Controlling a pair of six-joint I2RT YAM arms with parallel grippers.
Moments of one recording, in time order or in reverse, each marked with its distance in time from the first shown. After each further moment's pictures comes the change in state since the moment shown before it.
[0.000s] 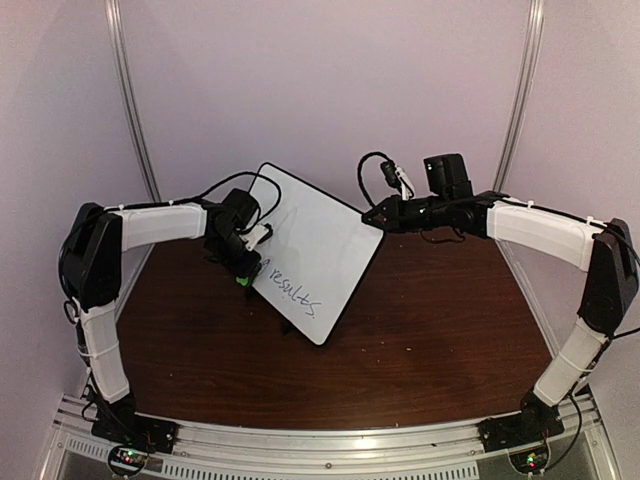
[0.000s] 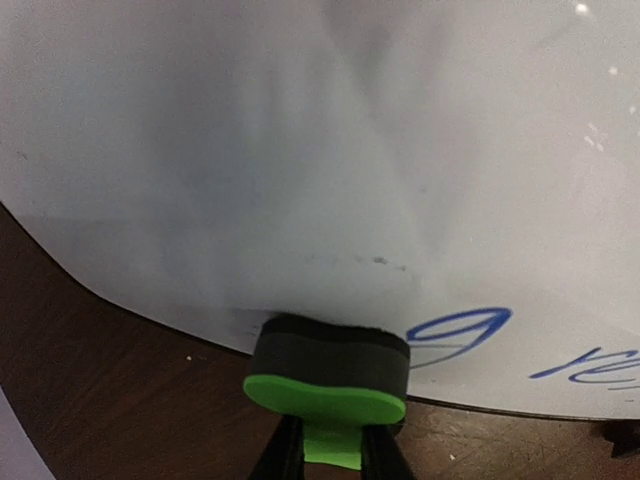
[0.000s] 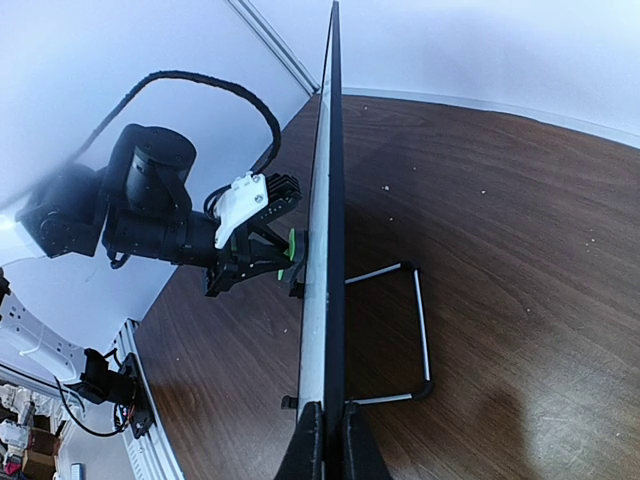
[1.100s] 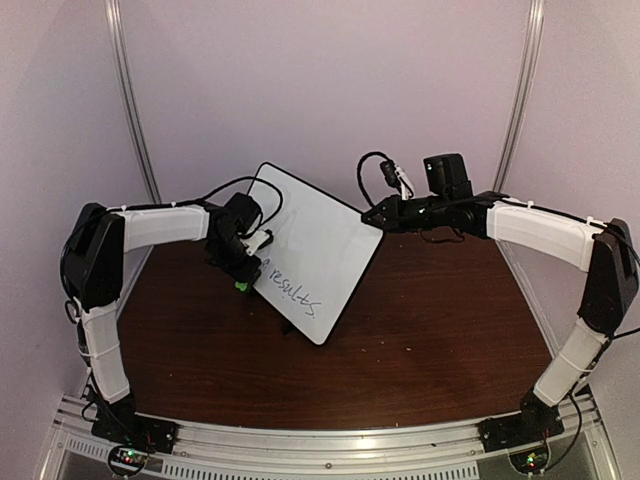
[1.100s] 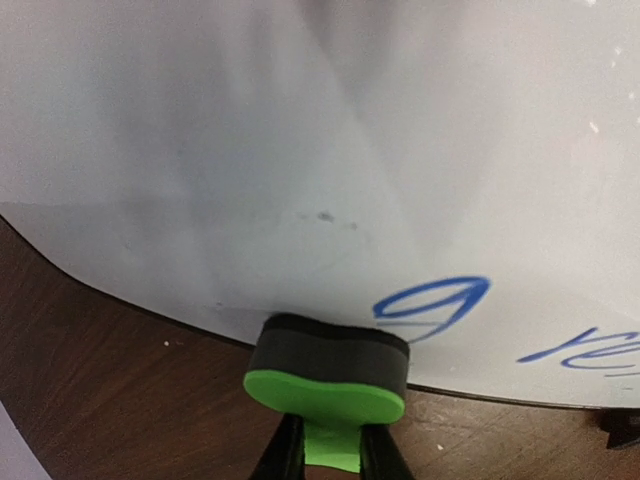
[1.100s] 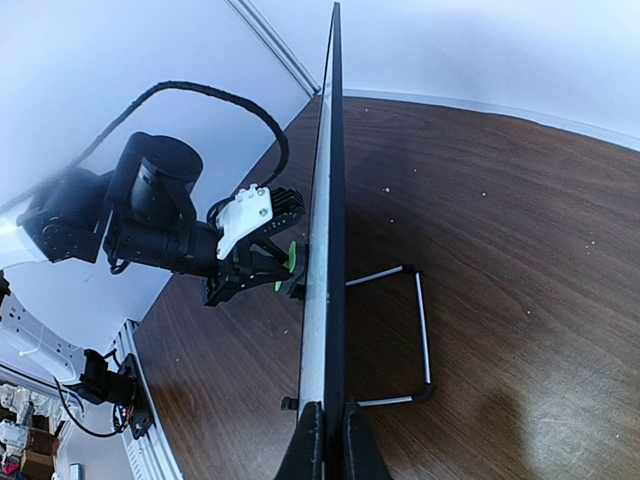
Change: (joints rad) left arm -0.015 0.007 -0.018 -0.042 -0.015 -0.019; right arm 0.003 0.000 -0.001 0.008 -0.001 -0.004
